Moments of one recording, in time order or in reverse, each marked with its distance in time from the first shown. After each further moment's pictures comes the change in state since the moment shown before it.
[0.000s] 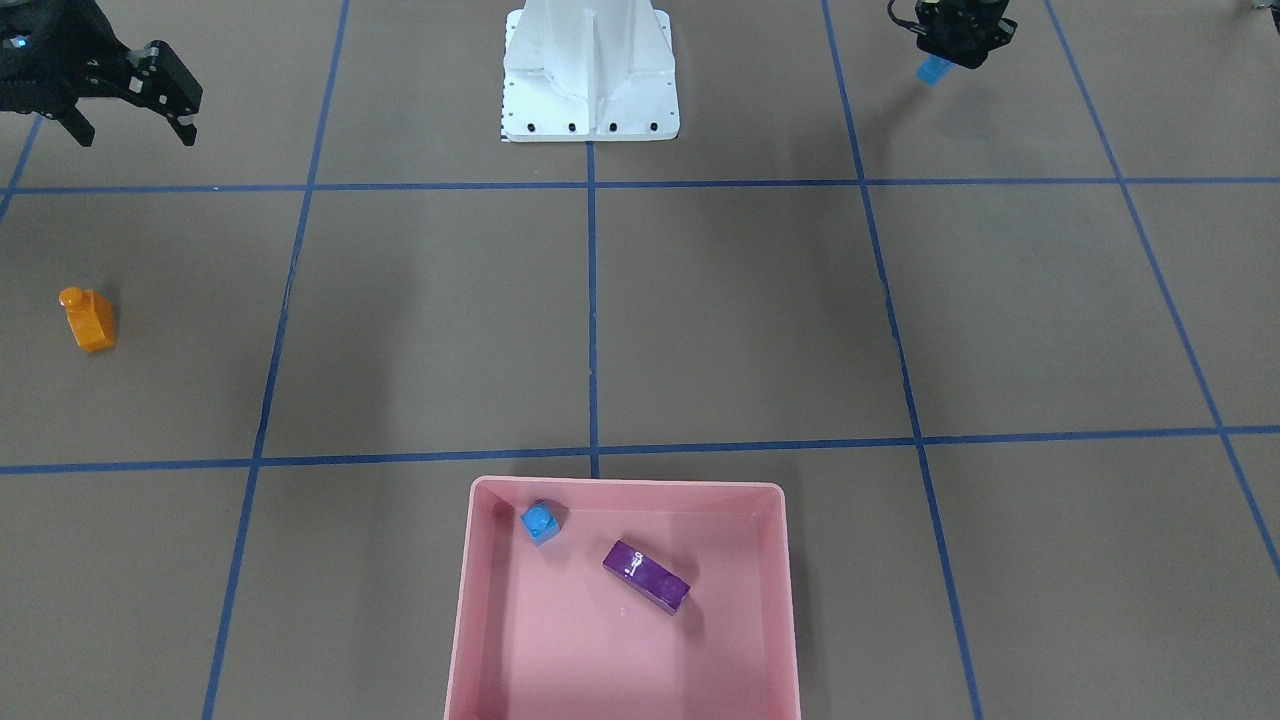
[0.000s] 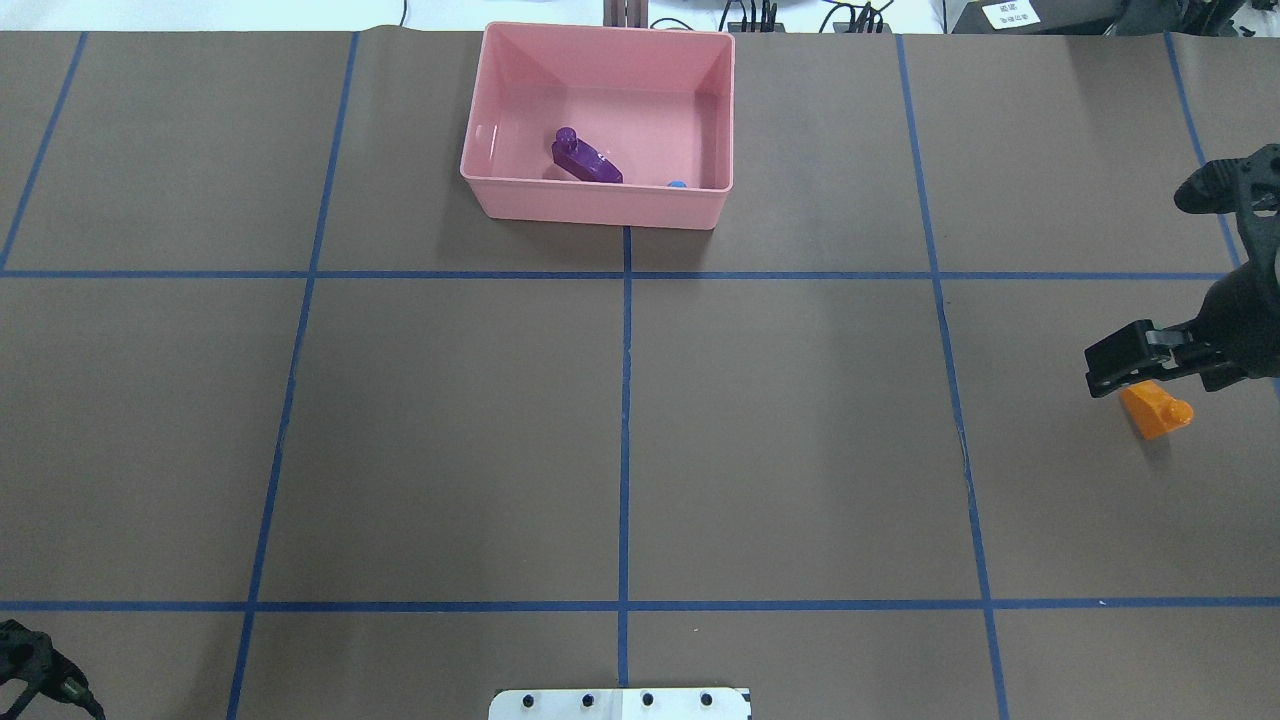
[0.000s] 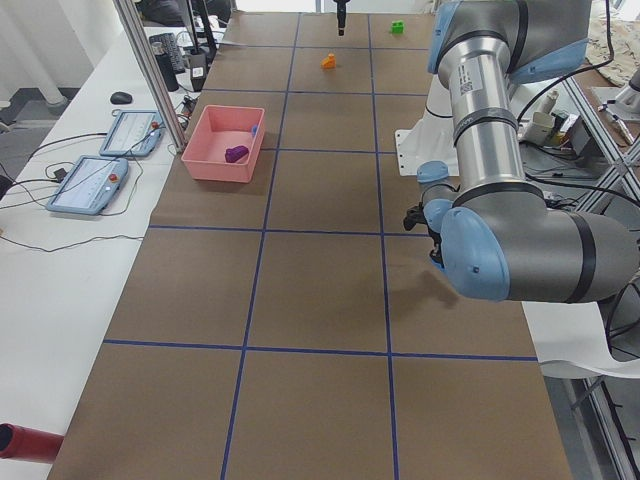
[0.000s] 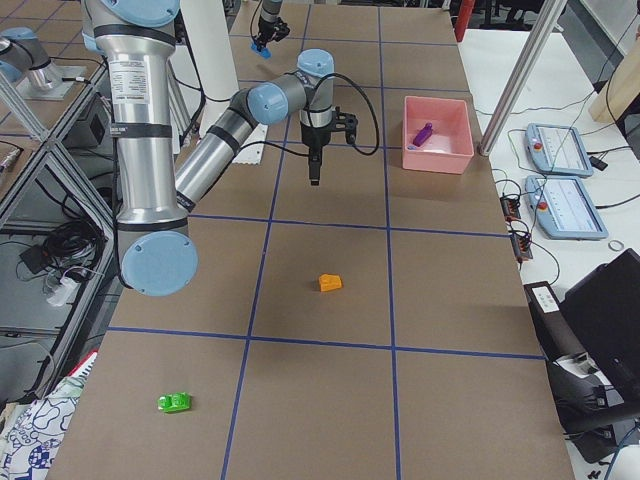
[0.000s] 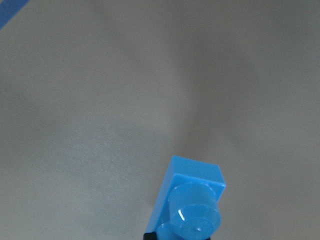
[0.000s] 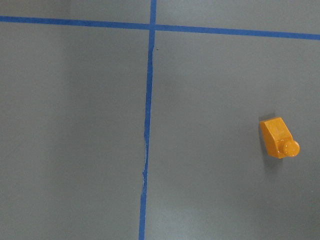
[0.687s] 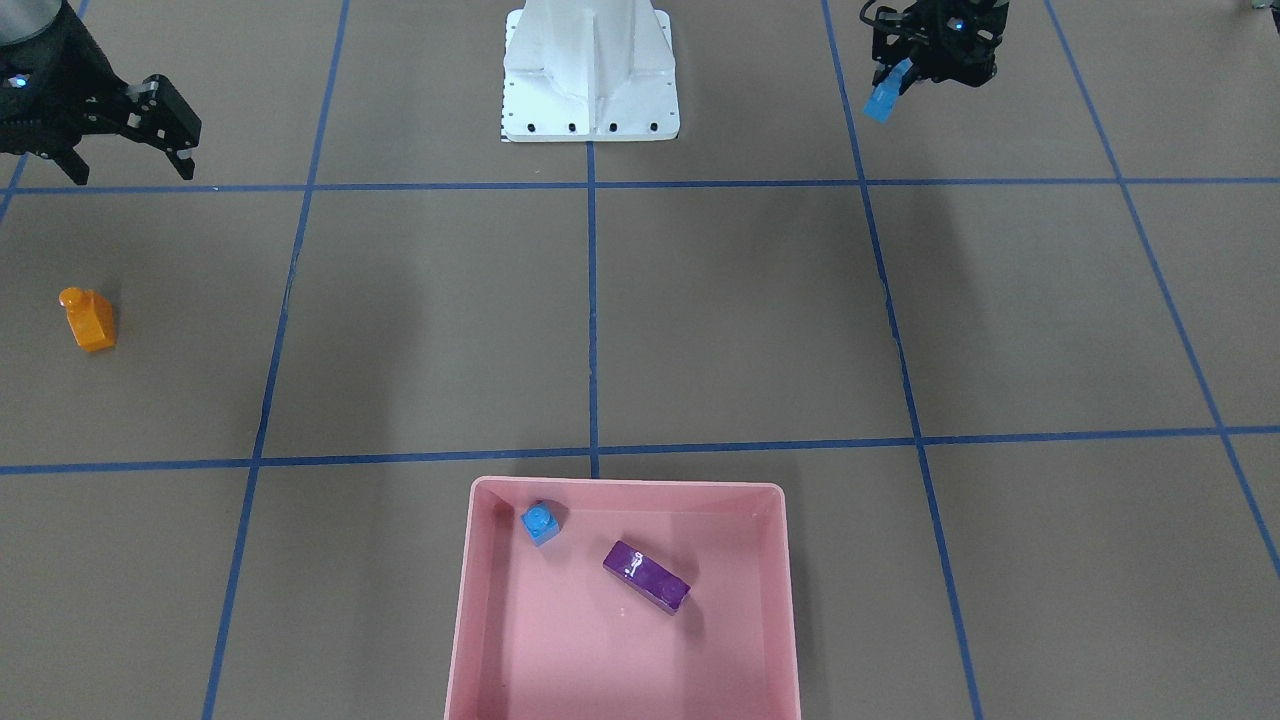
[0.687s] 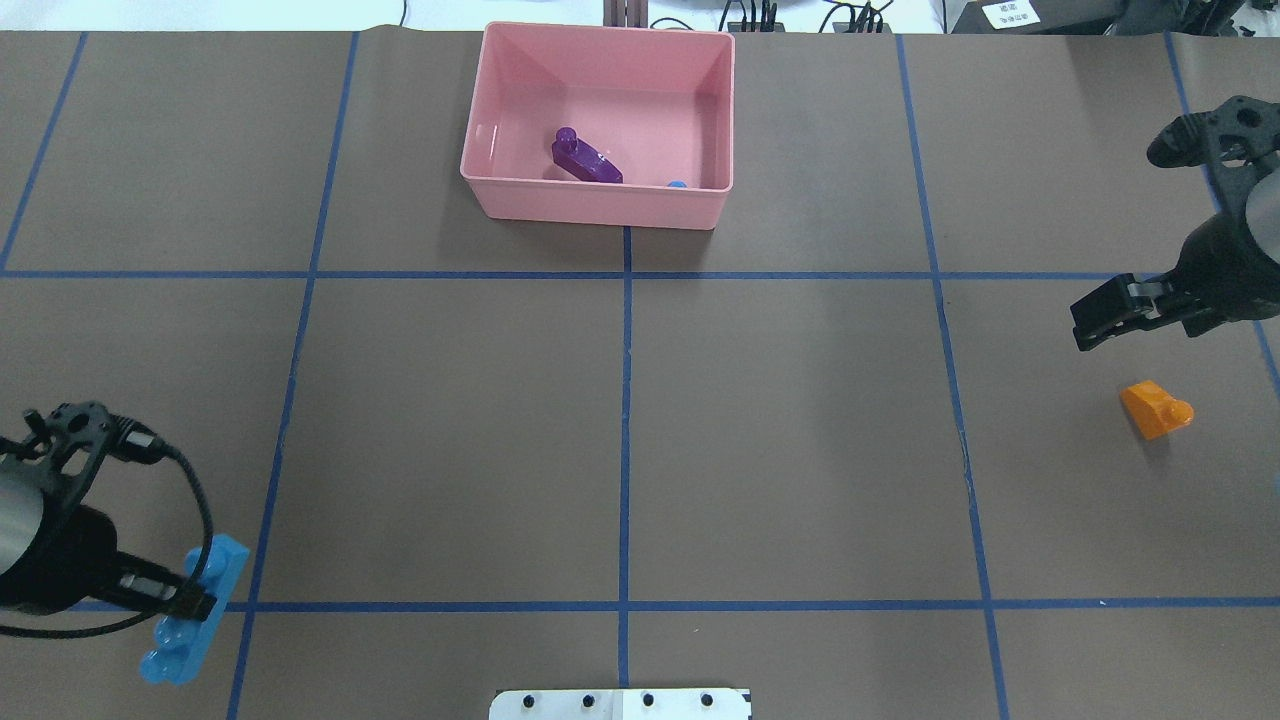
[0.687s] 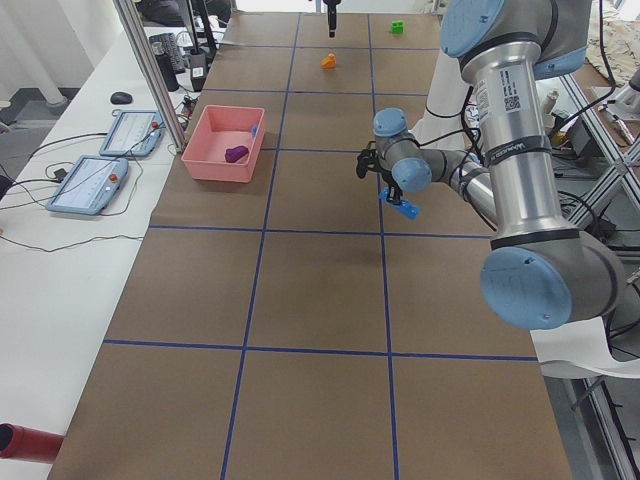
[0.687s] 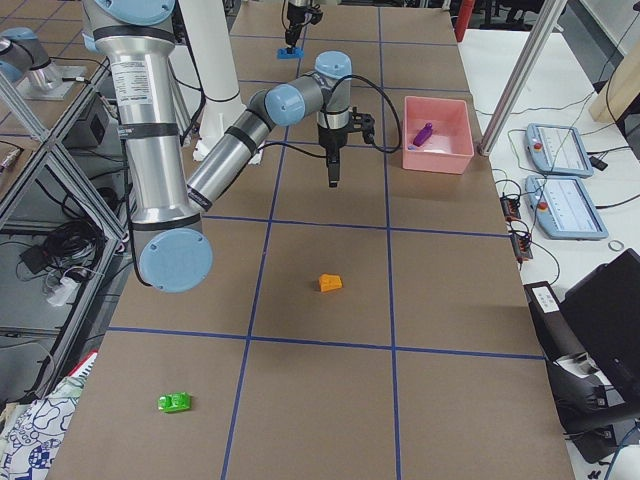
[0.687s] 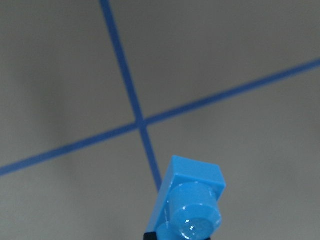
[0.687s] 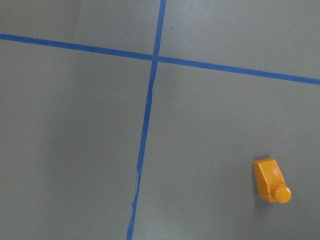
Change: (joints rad) left arm -0.484 -0.482 -0.037 0.276 -0.213 0.001; right arm 0.073 0.082 -0.112 0.004 -0.002 -0.168
